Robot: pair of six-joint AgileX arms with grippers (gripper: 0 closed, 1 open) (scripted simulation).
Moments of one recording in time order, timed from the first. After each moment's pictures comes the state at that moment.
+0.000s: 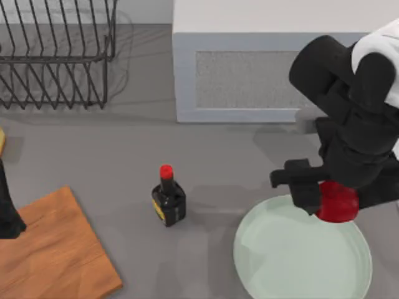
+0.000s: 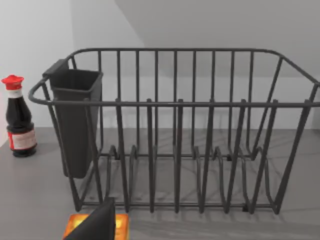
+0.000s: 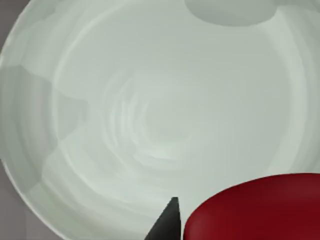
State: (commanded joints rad) left arm 0.00 0.00 0.00 0.00 0.00 0.00; right arm 0.60 1.66 1.28 -1.19 0.00 0.52
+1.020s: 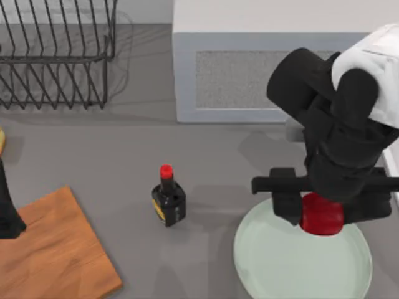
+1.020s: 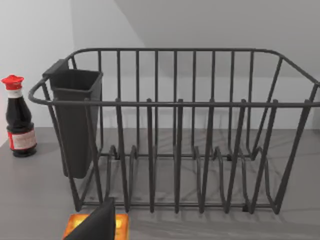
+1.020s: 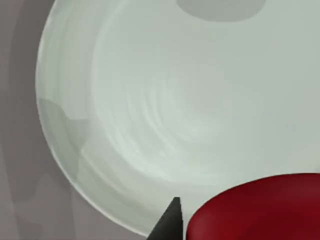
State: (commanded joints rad) left arm 0.00 0.00 0.00 0.00 0.00 0.00; right arm 0.69 1.66 1.28 -1.20 0.00 0.71
